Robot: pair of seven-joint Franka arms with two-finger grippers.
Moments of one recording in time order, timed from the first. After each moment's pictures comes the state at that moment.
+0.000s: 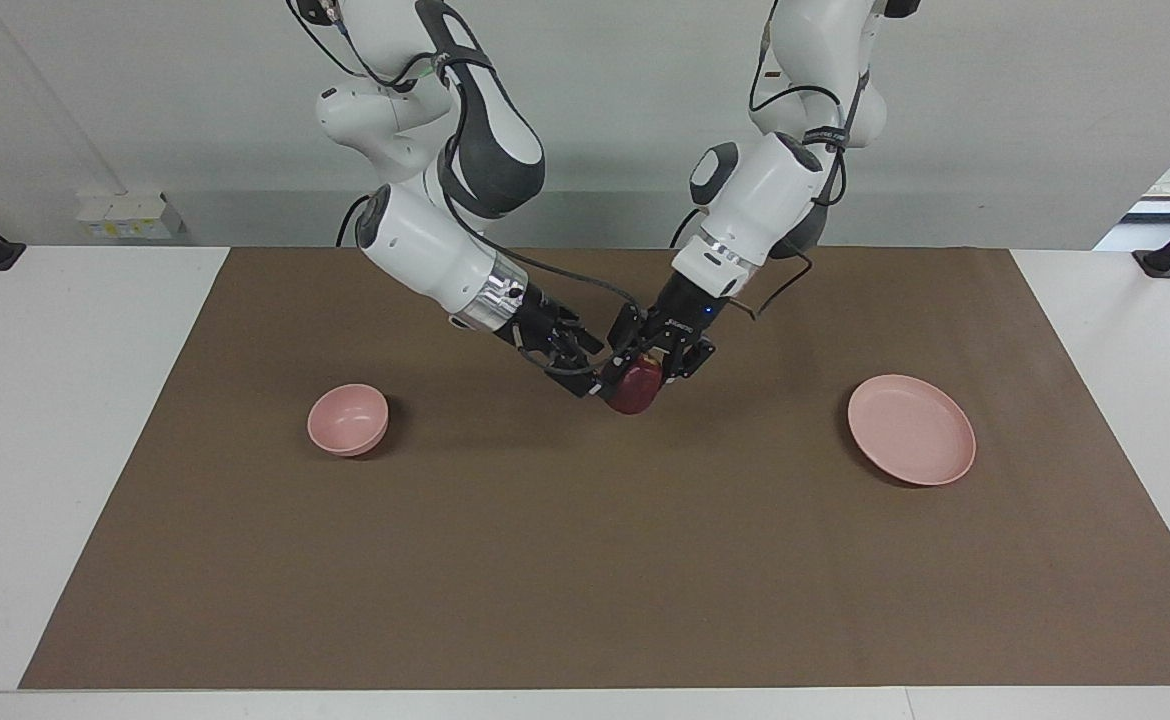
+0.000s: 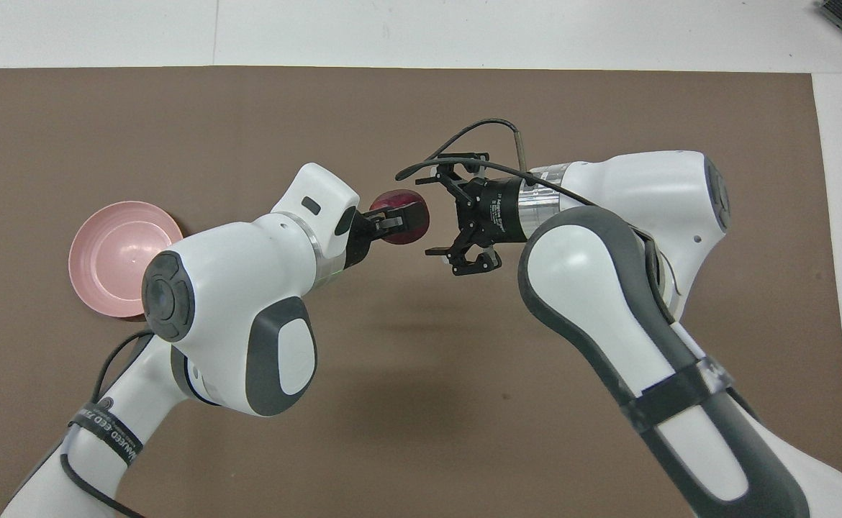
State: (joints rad) left arm -0.47 0.14 -0.15 -1.98 -0.60 2.73 -0.22; right arm 0.50 0.25 -0.13 -1.79 1.00 2.25 1.12
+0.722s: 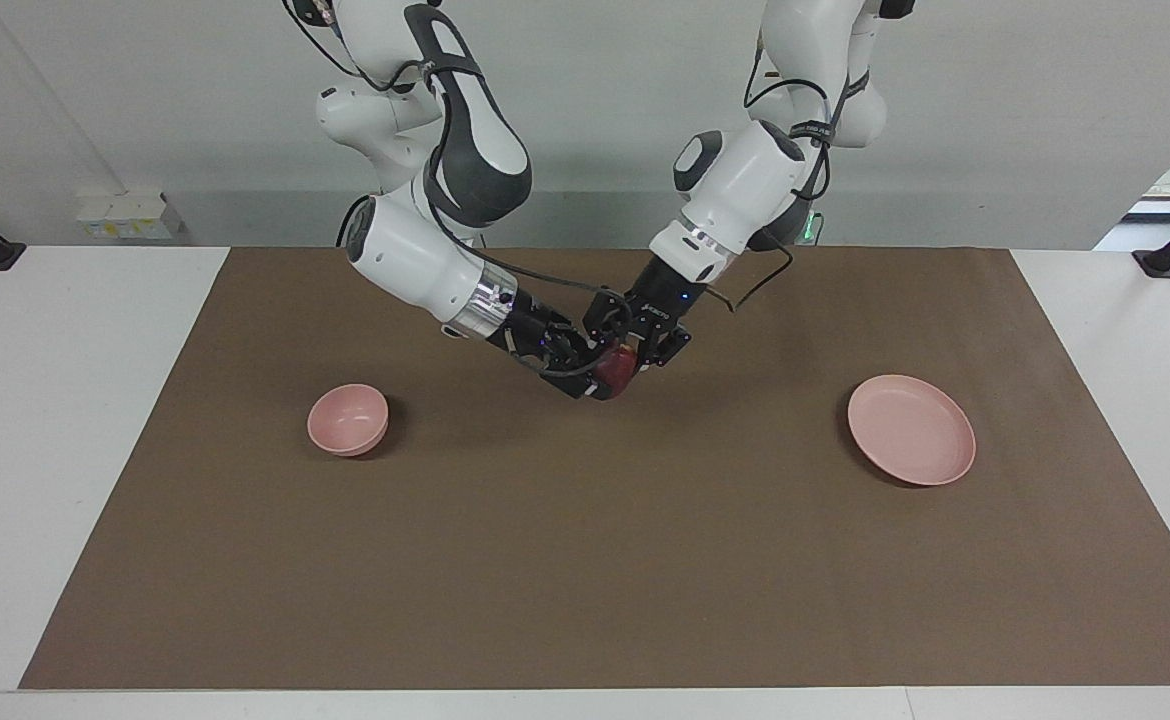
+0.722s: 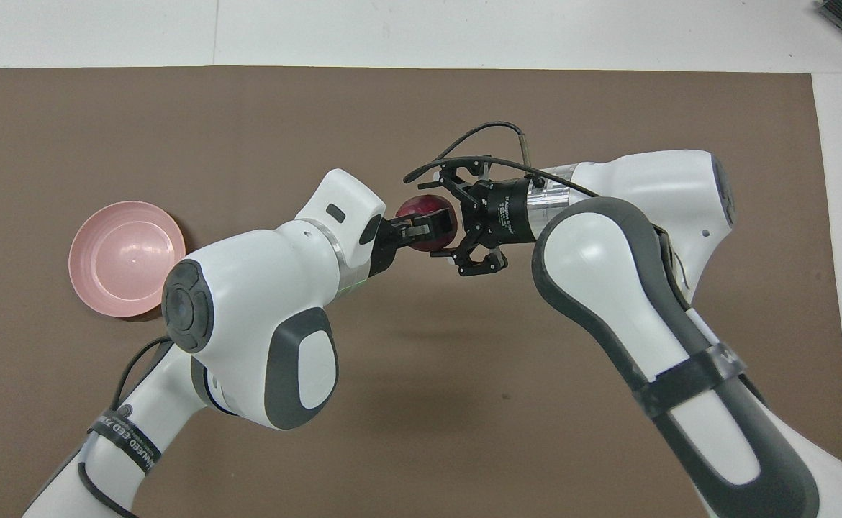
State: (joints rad) left arm -0.47 0.14 -0.20 -1.95 -0.64 2.73 -0.22; right arm 0.48 0.25 -0.13 -1.79 1.03 2.21 1.04
